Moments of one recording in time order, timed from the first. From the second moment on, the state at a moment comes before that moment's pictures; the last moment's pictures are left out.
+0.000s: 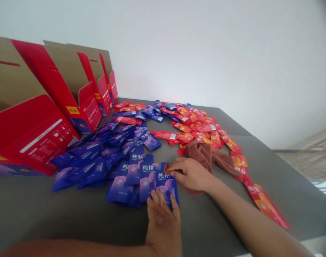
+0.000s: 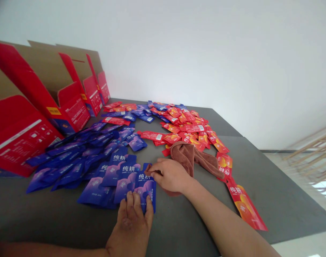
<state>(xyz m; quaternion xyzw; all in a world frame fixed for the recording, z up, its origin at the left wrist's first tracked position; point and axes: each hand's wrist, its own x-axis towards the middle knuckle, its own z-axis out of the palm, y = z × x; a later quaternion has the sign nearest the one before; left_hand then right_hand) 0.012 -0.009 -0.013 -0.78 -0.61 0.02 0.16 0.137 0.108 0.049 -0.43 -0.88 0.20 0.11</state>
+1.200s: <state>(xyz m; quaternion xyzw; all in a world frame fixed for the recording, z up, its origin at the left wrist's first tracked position) 0.005 0.007 0.031 -0.81 -0.55 0.16 0.13 0.135 0.103 0.056 -0.30 -0.91 0.26 0.09</state>
